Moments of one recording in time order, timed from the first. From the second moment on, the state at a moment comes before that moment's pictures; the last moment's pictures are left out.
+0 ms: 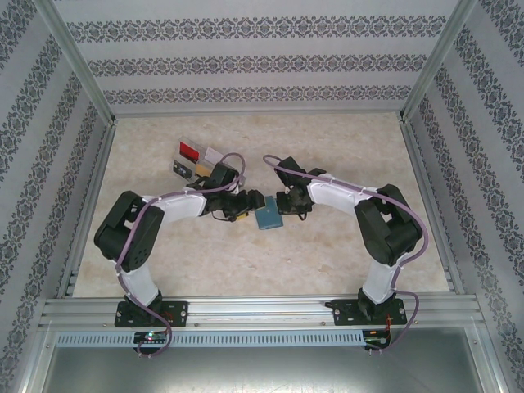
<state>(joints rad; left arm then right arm) -0.50 1.76 0.98 -0.16 0.47 -0.85 0.57 1.81 1.16 -0.62 -0.03 0.52</state>
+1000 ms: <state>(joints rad) -0.33 1.42 0.90 -0.42 0.23 -0.73 0.67 1.69 1.20 -0.51 -0.13 0.52</state>
